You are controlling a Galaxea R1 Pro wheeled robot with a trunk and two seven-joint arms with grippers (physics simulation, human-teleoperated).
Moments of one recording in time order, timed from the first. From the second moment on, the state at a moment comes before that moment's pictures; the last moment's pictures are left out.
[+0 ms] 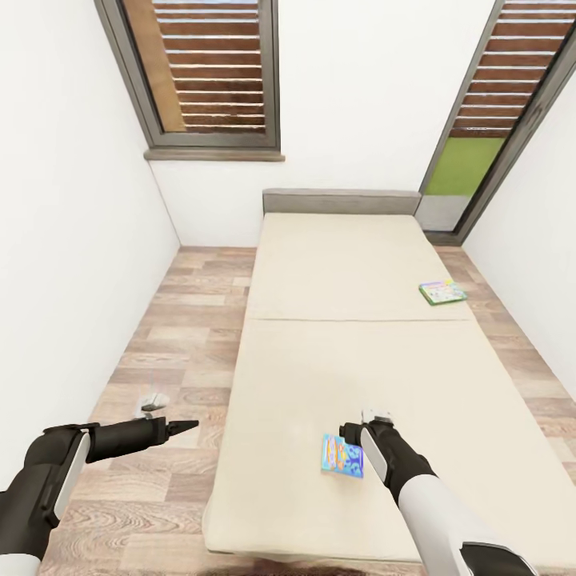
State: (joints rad) left arm -0.44 0.22 0.24 -1.23 0.03 0.93 -0.96; right arm -0.75 0.12 -0.12 -0.47 -0.05 0.44 -0.18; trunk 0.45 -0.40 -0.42
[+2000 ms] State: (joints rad) left arm -0.44 0.20 0.20 -1.18 0.02 0.89 -0.96; right arm -0.76 0.12 -0.12 -0.50 -0.06 0.43 -0.18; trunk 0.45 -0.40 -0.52
